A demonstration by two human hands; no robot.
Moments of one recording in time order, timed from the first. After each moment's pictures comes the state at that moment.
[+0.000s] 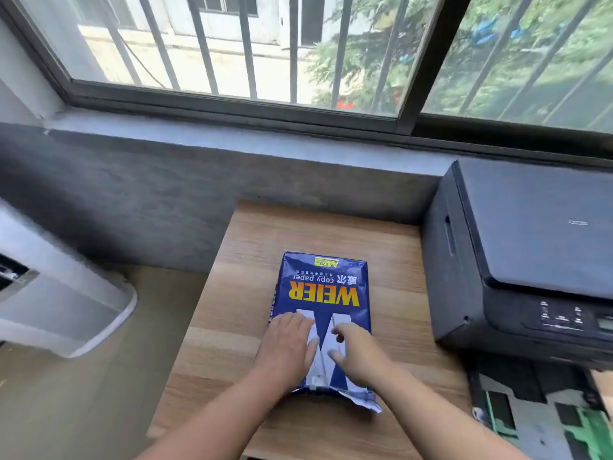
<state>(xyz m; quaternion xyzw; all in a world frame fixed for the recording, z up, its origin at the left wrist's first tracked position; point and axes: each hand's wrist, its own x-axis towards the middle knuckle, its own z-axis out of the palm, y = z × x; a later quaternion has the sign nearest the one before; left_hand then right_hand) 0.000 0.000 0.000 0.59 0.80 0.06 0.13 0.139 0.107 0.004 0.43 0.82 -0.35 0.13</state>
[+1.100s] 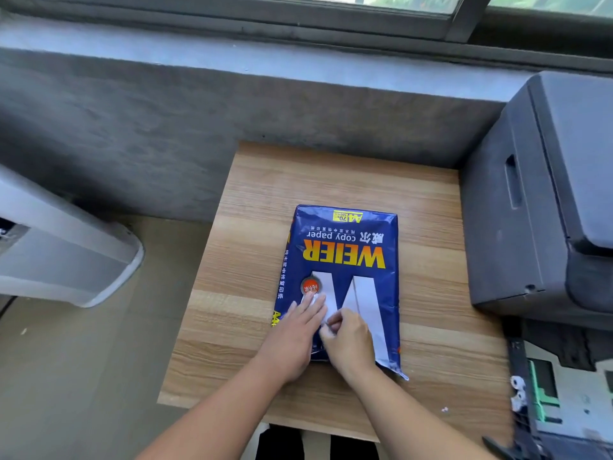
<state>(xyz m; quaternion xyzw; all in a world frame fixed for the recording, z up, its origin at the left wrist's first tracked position) -0.014 -0.028 -0.084 0.63 0.72 0.05 0.28 0.101 0.048 -0.090 0.58 0.72 -0.38 -0.01</state>
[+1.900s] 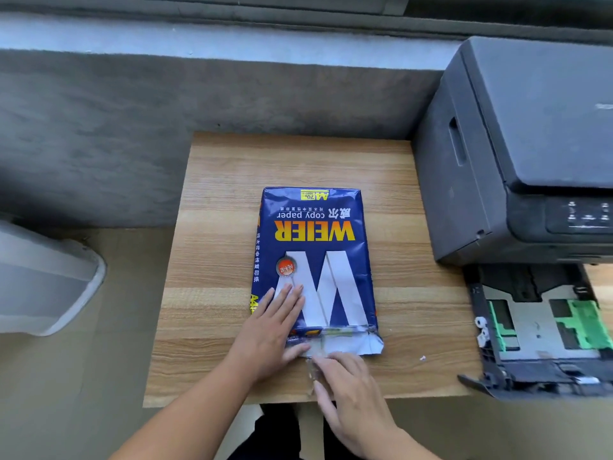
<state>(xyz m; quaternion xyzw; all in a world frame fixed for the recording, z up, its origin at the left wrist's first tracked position) -0.020 -0.062 -0.104 0.73 0.67 -0.04 0.16 0.202 -0.052 -0.062 0.35 0.91 -0.23 -0.07</state>
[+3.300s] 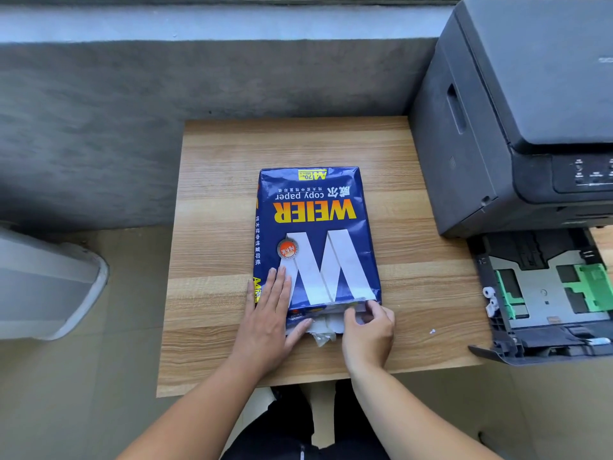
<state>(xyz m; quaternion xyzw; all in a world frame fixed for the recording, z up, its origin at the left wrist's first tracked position) -0.018 -0.083 -0.105 0.65 0.75 -0.01 0.16 0.146 -0.021 -0.081 0.79 0.42 -0.37 -0.25</state>
